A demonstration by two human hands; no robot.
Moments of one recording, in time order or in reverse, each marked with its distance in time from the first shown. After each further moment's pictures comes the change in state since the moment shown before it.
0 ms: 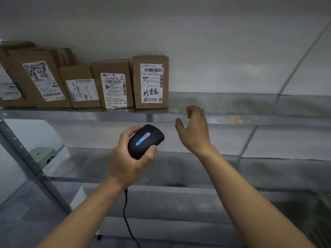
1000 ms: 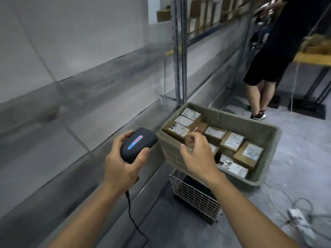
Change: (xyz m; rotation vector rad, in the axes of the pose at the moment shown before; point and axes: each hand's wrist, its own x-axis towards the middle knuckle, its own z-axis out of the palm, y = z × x) left_hand -0.169 0.162 0.402 -0.374 -0.871 0.075; right_hand -0.294 0.214 -0.407 -0.307 0.490 0.829
